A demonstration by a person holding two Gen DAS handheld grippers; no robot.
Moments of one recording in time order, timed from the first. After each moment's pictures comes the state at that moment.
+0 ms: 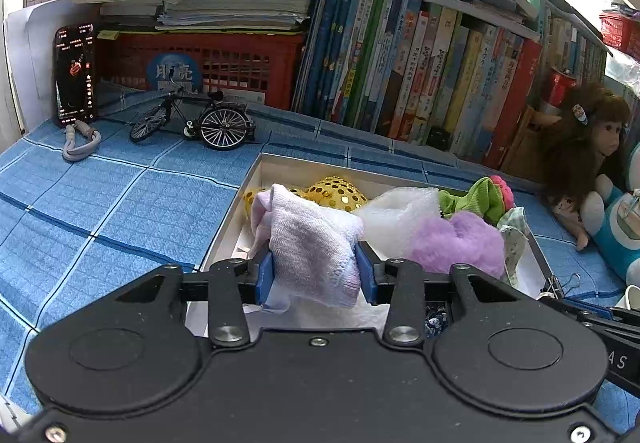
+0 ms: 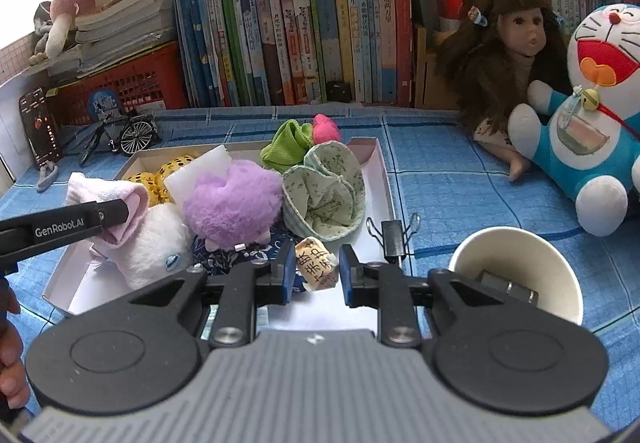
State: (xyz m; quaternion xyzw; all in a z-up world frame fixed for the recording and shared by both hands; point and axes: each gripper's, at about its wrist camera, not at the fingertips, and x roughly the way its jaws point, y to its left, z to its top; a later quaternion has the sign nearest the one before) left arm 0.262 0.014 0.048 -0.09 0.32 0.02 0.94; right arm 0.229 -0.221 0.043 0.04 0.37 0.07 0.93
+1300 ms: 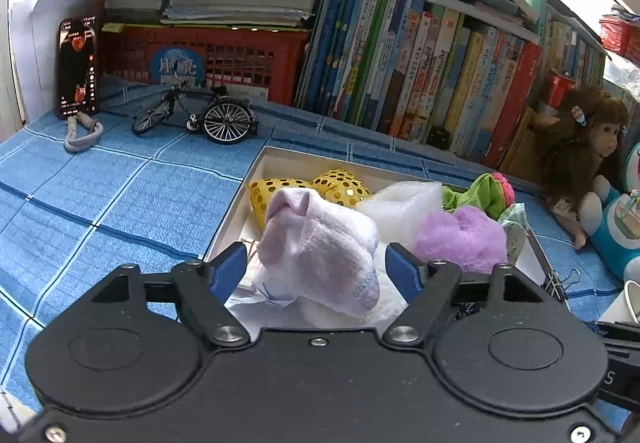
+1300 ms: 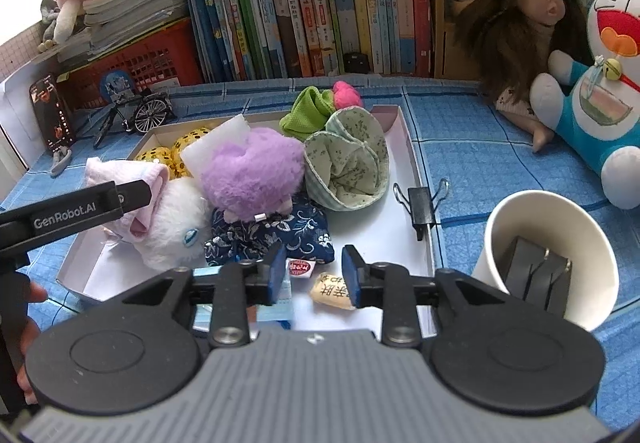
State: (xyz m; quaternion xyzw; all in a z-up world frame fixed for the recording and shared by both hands) left arm 0.253 0.019 0.043 -0.09 0.31 0.02 0.94; right arm 0.226 -0.216 0.035 0.05 0.39 0.09 0.91
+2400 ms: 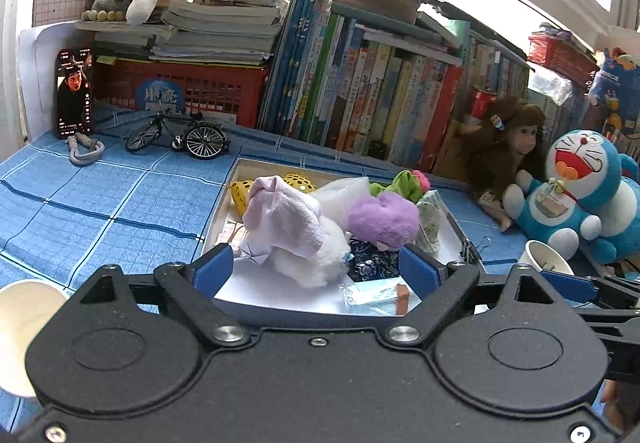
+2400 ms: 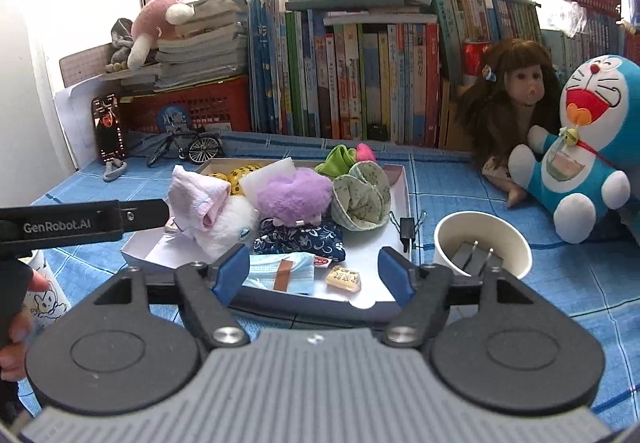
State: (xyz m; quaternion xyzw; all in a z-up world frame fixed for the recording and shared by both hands) left arm 0.143 0.023 0.084 -0.10 0.27 -0.05 0.96; right arm 0.127 -0.229 0.076 0.01 0.28 0.13 0.95
